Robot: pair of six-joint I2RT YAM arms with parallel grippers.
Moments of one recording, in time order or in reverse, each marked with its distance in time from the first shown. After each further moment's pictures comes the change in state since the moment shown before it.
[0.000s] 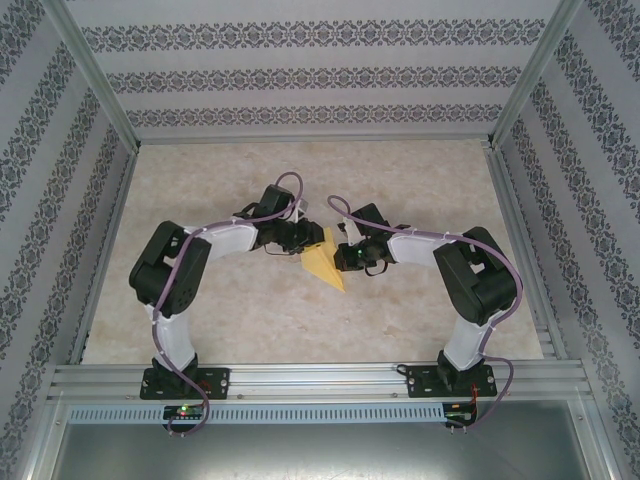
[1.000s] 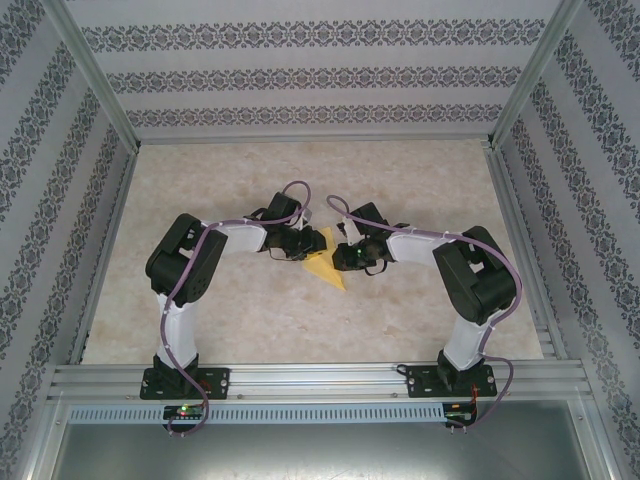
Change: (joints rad) left arm -0.008 0.102 0.013 0.006 -0.032 0.023; right arm 0.002 0.001 0.019 -0.031 0.003 -0.008
